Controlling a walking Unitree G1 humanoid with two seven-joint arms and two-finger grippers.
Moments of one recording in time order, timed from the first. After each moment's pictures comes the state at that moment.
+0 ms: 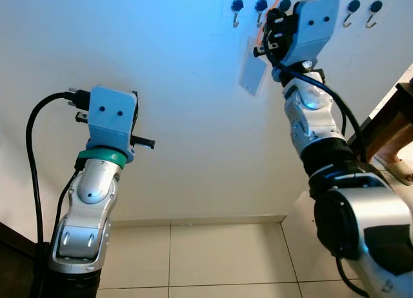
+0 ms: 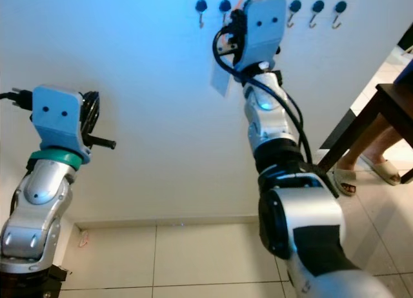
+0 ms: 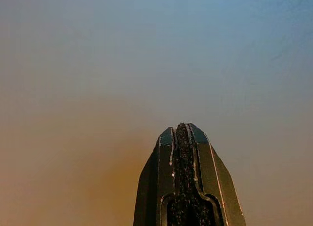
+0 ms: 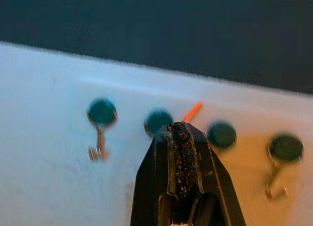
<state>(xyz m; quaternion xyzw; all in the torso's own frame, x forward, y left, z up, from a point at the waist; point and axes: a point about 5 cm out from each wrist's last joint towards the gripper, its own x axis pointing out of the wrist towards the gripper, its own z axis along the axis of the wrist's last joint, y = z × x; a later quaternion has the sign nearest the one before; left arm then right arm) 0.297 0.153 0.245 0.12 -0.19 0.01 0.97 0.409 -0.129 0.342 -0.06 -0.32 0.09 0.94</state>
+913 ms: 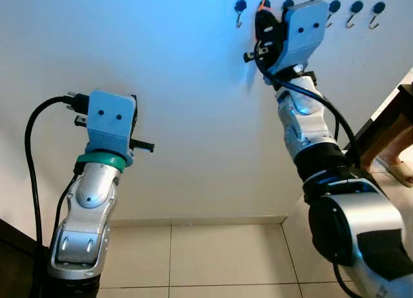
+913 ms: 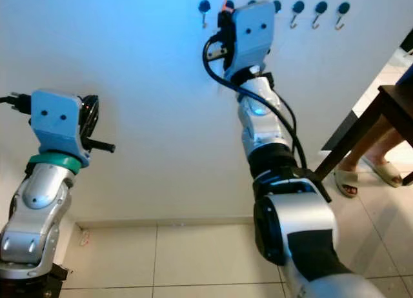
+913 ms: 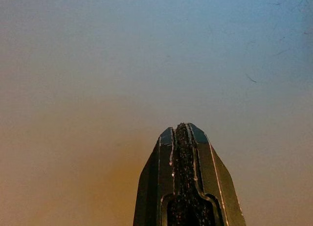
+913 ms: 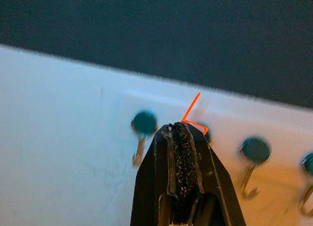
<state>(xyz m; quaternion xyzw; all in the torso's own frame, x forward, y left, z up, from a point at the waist) 0.293 0.151 0.244 0.12 -0.19 0.01 0.97 0.398 -0.120 0.336 -0.07 -0.36 0.12 0.92</state>
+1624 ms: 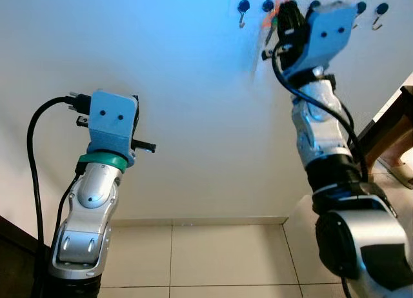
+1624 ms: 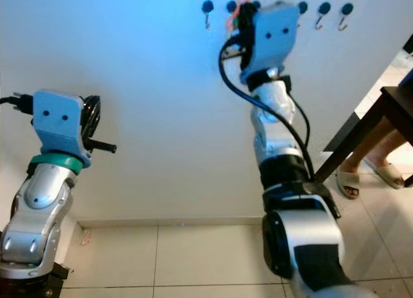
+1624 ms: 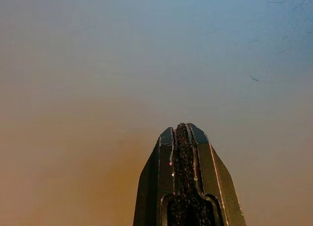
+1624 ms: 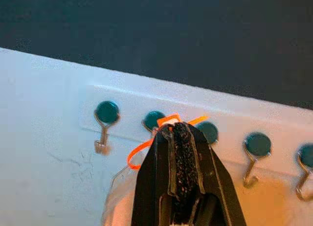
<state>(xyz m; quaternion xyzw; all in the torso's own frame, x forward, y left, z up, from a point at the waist) 0.293 0.150 0.243 0.12 -0.19 0.01 0.97 0.391 -0.147 0.324 -0.07 -0.36 0.06 0.93</state>
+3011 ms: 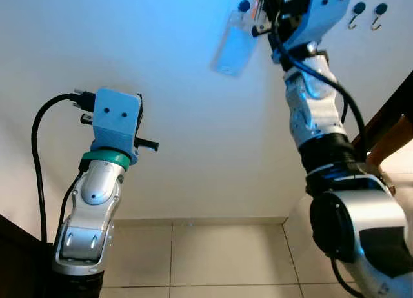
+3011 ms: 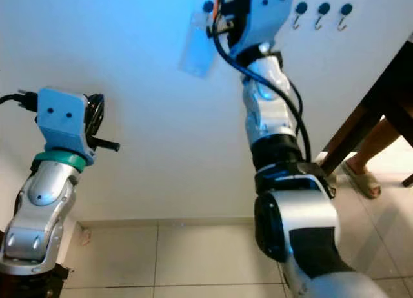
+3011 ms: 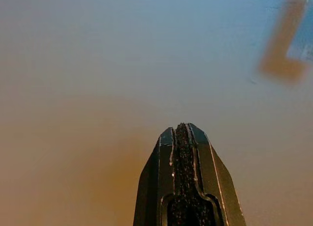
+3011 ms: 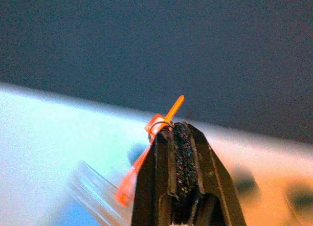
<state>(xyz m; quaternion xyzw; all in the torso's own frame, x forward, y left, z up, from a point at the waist) 0.296 0.147 0.245 0.11 -0.19 0.00 0.97 0.394 -0.143 0.330 -0.05 -0.35 0.10 0.93</state>
